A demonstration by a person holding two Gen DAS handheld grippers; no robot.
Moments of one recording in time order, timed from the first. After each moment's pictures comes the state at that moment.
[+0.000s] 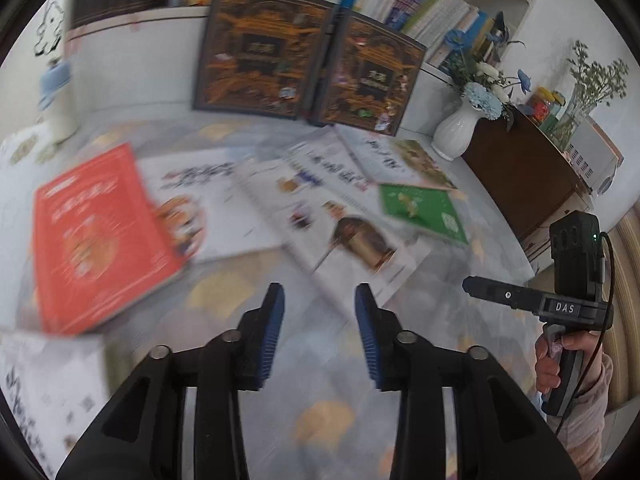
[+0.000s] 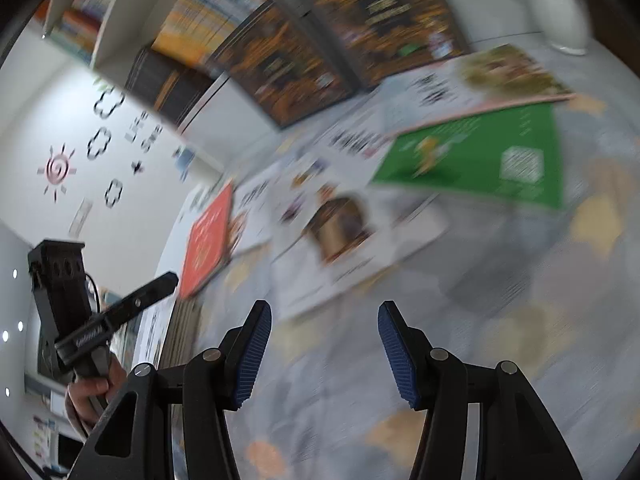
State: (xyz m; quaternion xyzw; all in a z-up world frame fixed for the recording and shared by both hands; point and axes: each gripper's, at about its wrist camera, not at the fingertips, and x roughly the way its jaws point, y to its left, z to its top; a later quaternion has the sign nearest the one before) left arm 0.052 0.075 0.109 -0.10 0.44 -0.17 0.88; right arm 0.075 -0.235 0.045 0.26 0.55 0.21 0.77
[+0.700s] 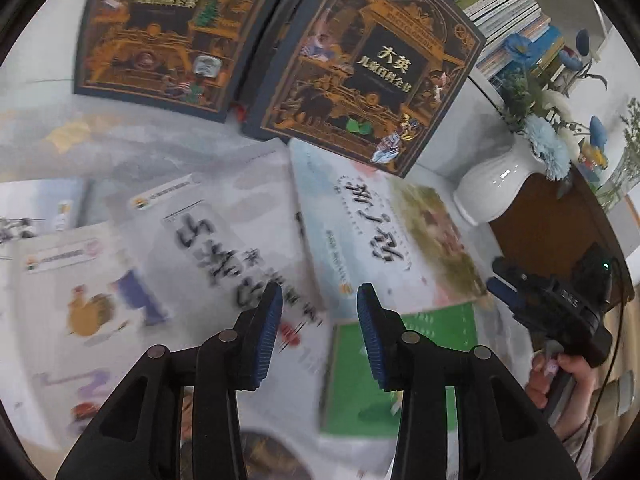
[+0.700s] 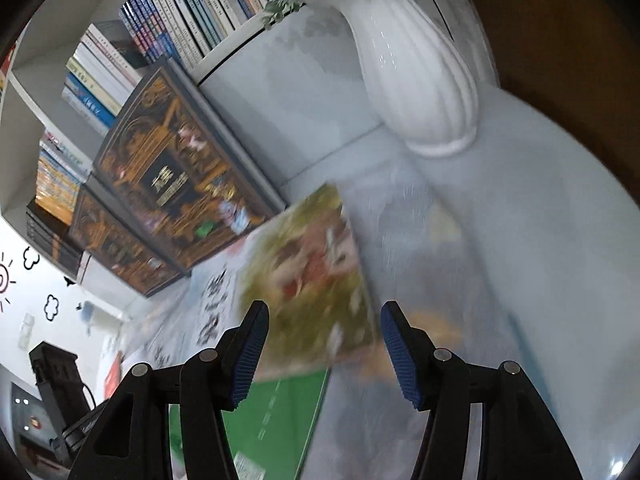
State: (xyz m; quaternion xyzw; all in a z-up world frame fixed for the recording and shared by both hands) left arm 0.228 -0.053 0.031 -0.20 0.43 -0.16 0.87; right arm 0.235 -0.411 -0.020 0.28 0.48 0.04 0.83
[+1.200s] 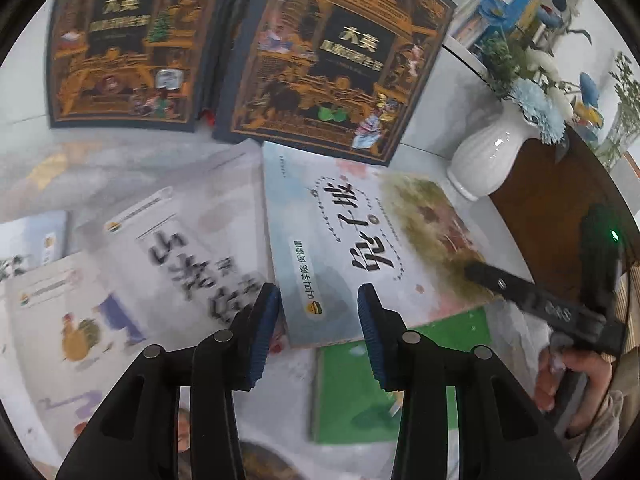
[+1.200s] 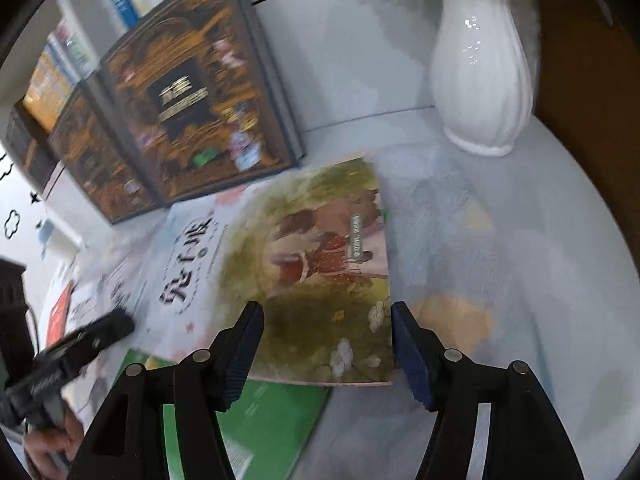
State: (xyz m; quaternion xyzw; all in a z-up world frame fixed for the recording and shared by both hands) left arm 0.228 -0.067 0.035 -0.14 0.44 -0.17 0.87; right arm 0.229 -0.357 -0.017 0.14 0.54 0.06 0.83
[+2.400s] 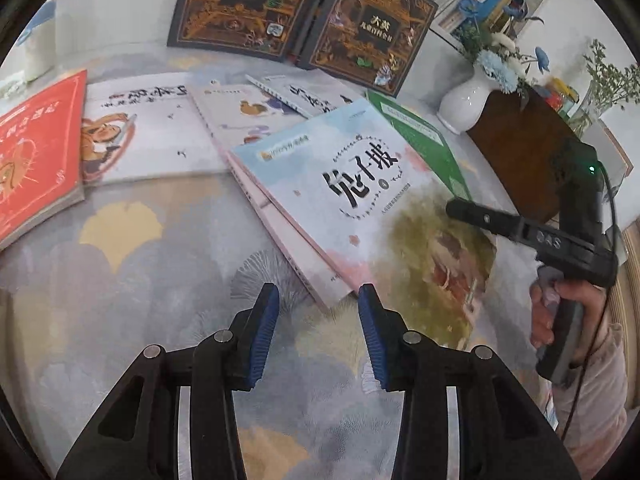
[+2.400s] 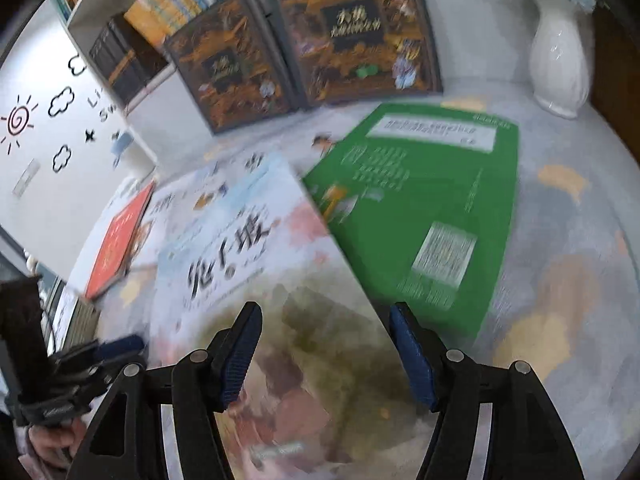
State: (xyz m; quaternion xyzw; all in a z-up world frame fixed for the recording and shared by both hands) left arm 0.049 0.023 0.026 -0.14 0.47 -0.17 0.85; right arm 0.115 -0.244 0.001 0.12 0.56 0.17 0.80
